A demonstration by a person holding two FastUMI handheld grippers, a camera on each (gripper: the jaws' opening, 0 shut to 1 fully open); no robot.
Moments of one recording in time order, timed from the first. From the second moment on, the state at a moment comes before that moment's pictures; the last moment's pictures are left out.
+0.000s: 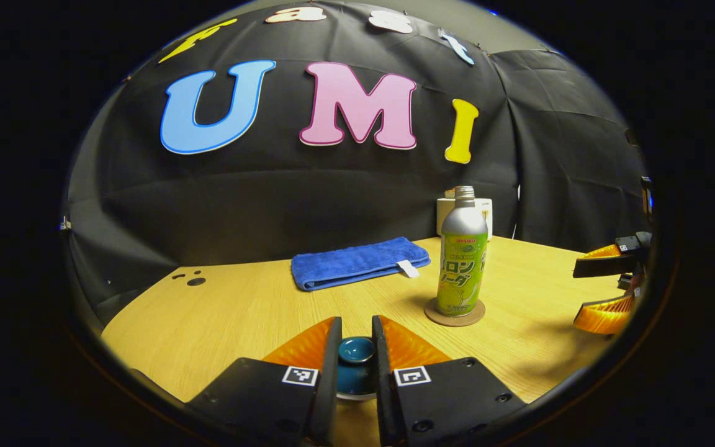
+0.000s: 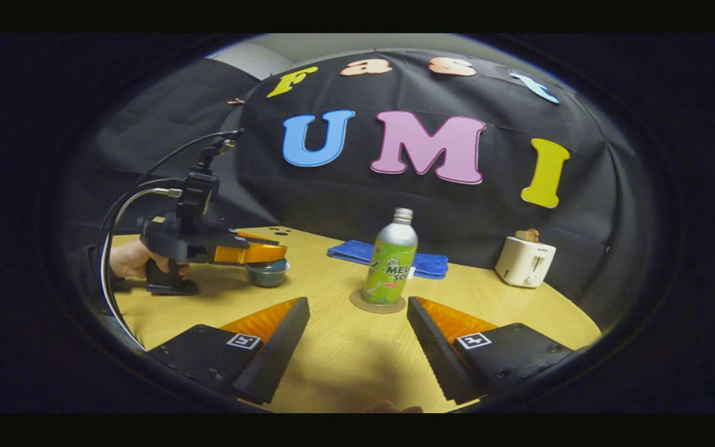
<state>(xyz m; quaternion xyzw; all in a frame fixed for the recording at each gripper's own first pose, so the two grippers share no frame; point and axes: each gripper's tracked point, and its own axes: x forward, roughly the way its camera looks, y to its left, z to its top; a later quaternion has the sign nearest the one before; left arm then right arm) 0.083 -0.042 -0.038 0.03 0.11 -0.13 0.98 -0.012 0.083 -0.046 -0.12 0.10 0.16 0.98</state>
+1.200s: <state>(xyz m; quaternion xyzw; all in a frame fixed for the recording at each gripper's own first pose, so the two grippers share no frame) 0.030 -0.030 -0.011 -0.01 0.03 -0.06 1.00 0.010 0.056 -0.035 0.01 0.09 0.08 0.99</state>
